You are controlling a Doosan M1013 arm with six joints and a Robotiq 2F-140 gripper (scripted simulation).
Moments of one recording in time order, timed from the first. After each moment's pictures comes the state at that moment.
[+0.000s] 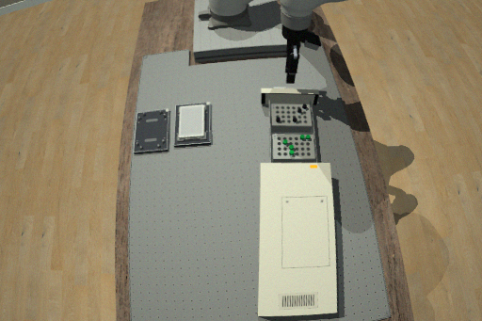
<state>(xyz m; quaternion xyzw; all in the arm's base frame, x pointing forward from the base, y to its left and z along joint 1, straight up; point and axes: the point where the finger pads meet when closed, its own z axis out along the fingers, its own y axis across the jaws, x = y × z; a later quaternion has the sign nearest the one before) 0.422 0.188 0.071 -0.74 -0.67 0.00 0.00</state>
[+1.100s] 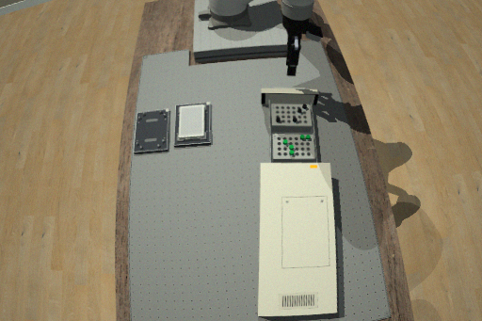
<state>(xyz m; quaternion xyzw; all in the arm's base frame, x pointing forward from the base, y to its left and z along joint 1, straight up) 0.424 0.188 0.110 -0.74 -0.67 0.00 0.00</state>
